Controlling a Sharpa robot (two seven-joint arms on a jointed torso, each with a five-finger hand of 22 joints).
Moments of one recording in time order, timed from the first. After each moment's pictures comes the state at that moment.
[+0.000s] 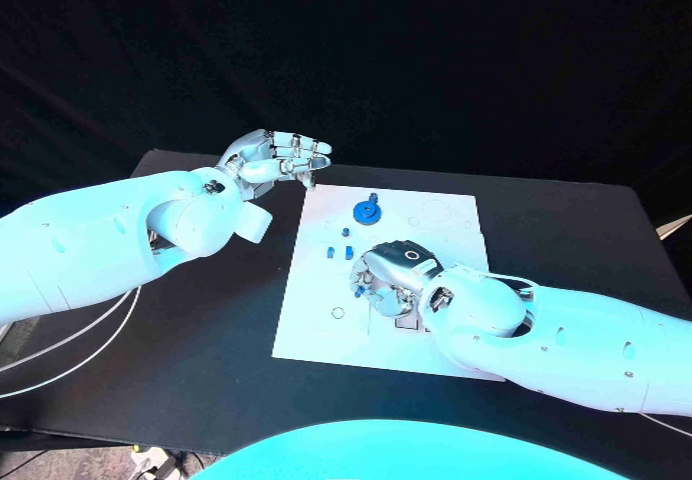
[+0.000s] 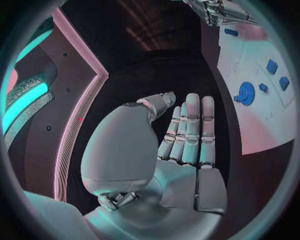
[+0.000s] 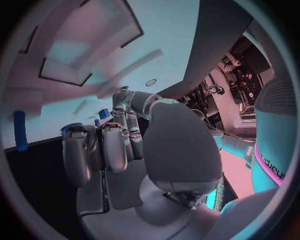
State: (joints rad) left arm 1.22 -0.89 0.01 1.50 -0.18 -0.16 0.28; left_hand 1.41 -0.22 0.59 0.03 0.18 0.83 0.21 0.25 0.32 0.86 0.15 0.48 0.27 1.06 0.06 0.95 0.53 0.17 0.80 0.16 0.97 0.78; right arm 1.09 -0.66 -0.16 1.68 -1.75 -0.38 -0.31; right_hand 1.39 -0.20 0.71 -0.02 0.18 1.09 0.11 0.29 0.41 1.28 0.08 0.09 0.20 1.47 -0.03 1.39 1.25 0.02 1.47 0.08 1.50 1.31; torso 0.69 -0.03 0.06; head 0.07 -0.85
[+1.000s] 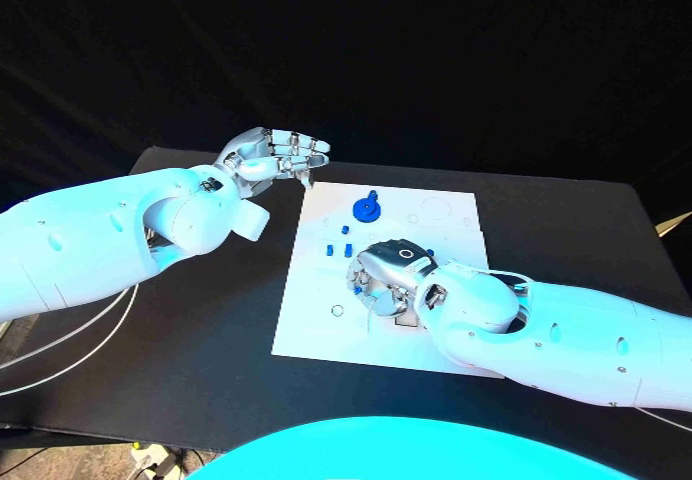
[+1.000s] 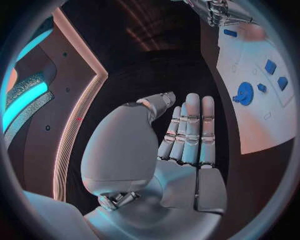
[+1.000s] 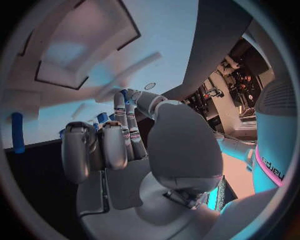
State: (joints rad) left arm 1.22 -0.90 0.01 1.50 -0.18 -0.15 0.27; left_hand 1.41 -0.22 0.59 0.03 0.18 0.83 0.21 0.25 0.32 0.85 0.15 0.48 0.27 1.06 0.06 0.95 0.53 0.17 0.80 0.16 0.97 0.78; right arm 1.09 -0.64 -0.16 1.68 -1.75 -0.34 -0.32; right_hand 1.30 -0.23 0.66 0.00 0.18 1.04 0.13 0.26 0.41 1.26 0.06 0.06 0.19 1.47 -0.02 1.37 1.20 0.02 1.47 0.08 1.41 1.31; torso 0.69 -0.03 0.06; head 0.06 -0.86
